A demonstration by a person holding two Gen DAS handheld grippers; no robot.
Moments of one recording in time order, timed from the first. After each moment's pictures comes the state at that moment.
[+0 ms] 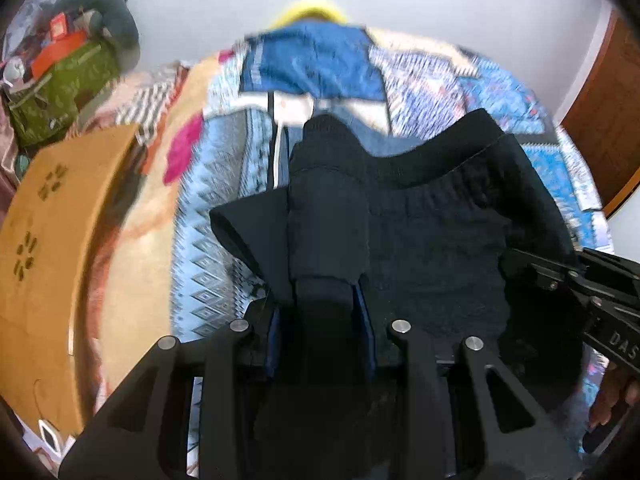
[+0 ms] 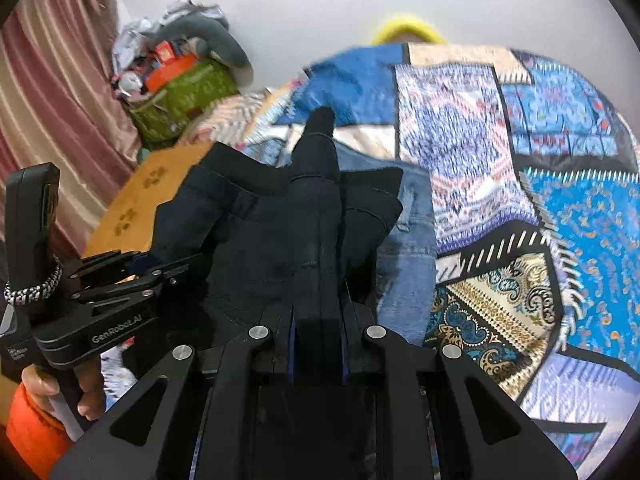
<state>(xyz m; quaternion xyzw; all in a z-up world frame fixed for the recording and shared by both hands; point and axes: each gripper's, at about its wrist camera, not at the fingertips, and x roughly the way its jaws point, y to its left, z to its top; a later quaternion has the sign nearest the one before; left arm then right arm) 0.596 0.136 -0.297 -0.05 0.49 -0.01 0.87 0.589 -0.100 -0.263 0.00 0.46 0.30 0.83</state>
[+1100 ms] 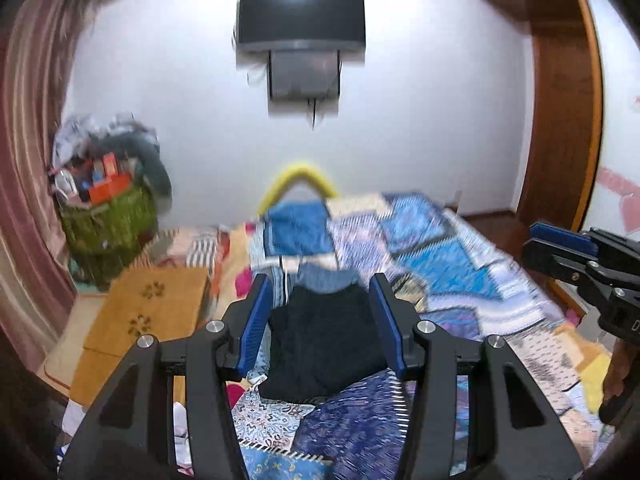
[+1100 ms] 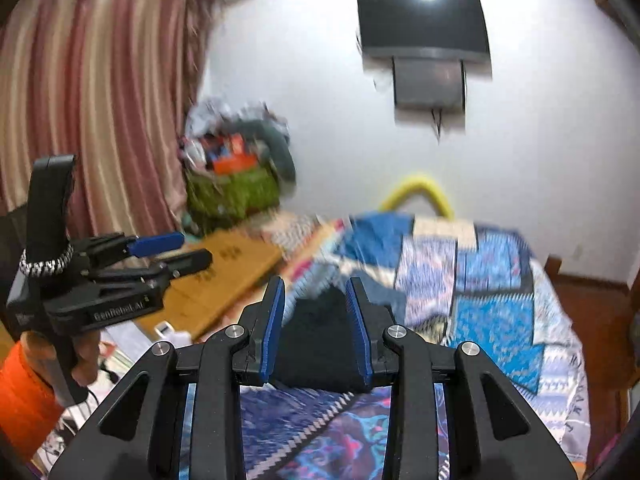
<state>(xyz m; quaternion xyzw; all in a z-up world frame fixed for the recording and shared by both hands) 0.293 0.090 -0.024 0.01 0.22 -0.02 0.98 0.313 -0.189 -0.031 -0.03 0.18 0.34 0.92</state>
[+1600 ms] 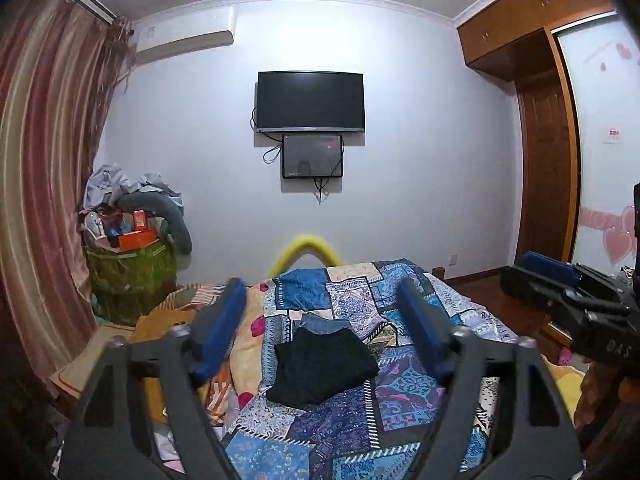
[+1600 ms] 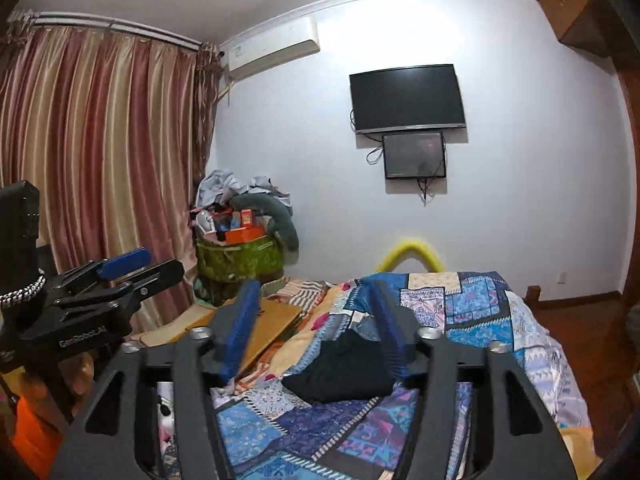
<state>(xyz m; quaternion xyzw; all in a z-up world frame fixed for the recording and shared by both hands) 0.120 0.069 0.028 0.01 0.09 0.00 1.00 0.194 -0.222 -0.005 0.03 0.09 0.31 0.94</state>
